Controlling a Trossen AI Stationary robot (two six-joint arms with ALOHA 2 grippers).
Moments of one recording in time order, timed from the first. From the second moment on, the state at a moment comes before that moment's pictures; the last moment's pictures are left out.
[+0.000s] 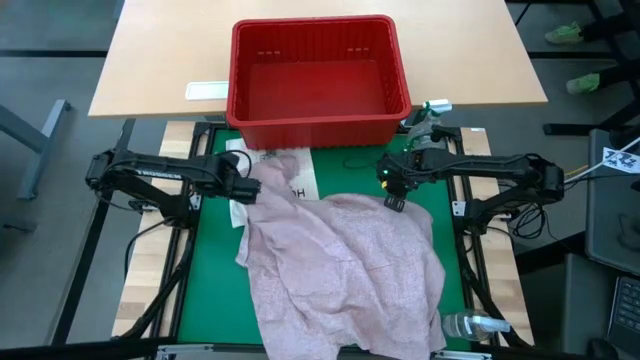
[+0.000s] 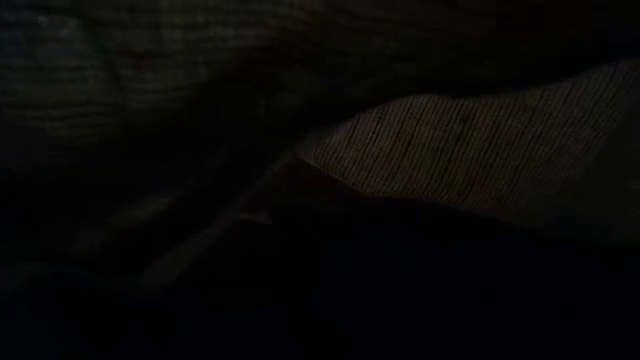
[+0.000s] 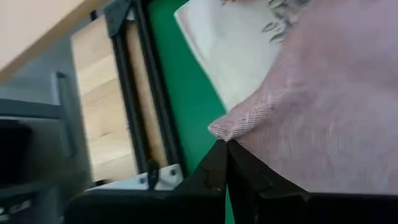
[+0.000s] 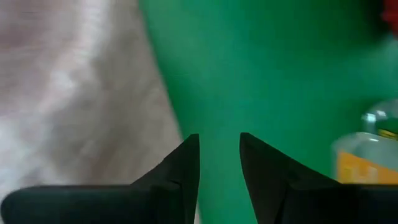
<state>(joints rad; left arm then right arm) 0.01 1.29 1.10 -1.58 -0.54 -1.27 -0.28 1.38 0.95 -0.91 0.15 0.07</state>
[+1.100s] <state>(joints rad) 0.05 1.37 1.10 -1.54 -0.53 -1.31 -0.26 1.44 0.96 -0.84 -0.40 -0.09</state>
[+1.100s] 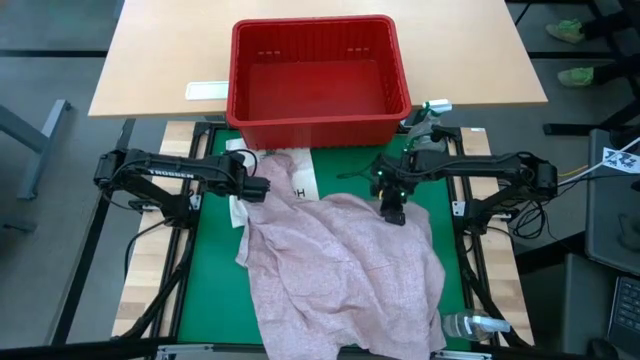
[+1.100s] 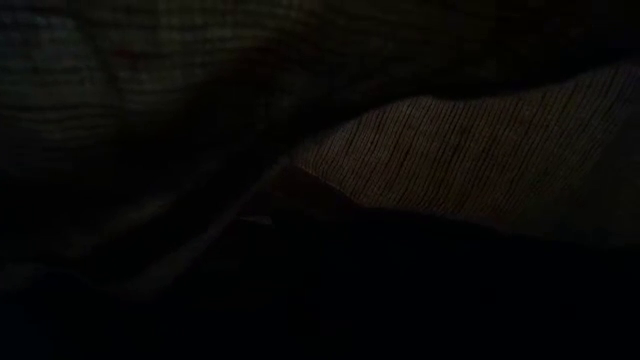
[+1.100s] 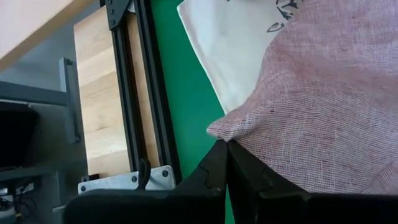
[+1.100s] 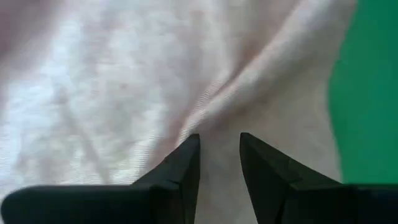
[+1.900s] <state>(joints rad) 0.05 1.37 1.10 -1.50 -0.51 -1.31 -0.22 1.43 1.12 -1.07 -0.33 -0.23</state>
